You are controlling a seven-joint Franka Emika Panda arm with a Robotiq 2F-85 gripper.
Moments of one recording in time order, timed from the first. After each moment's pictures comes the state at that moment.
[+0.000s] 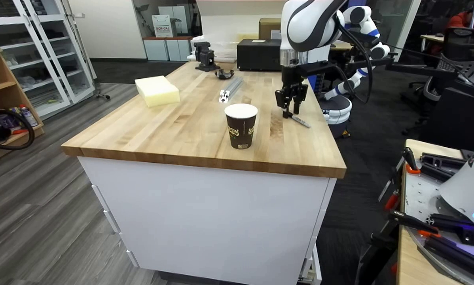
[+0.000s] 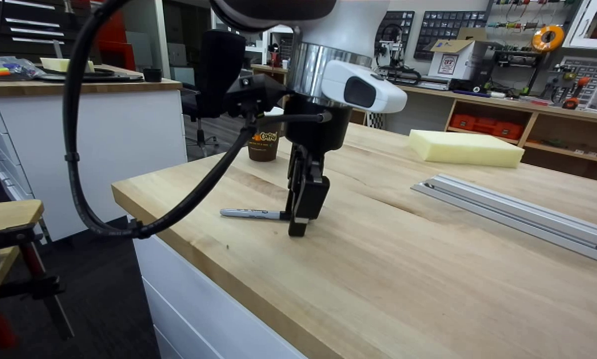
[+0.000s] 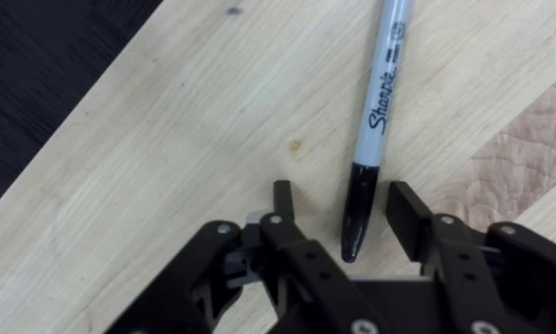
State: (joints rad) arm -0.08 0.28 -0.08 -2.19 0.06 2.39 0.15
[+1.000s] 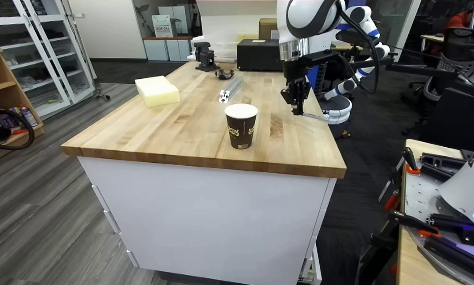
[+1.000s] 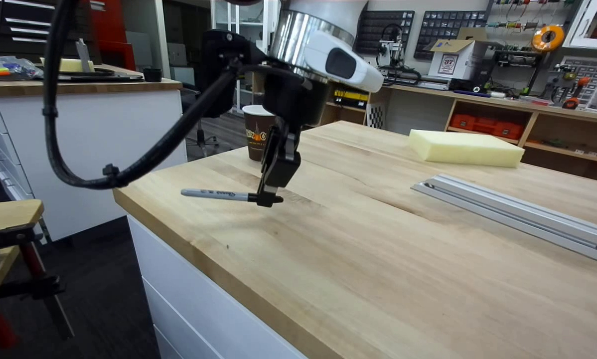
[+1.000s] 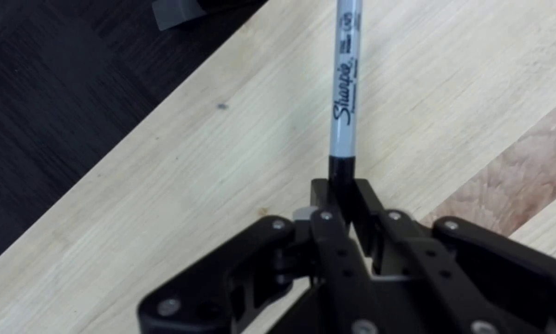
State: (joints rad) arm -0.04 0.21 -0.07 -2.18 0.04 2.18 0.16
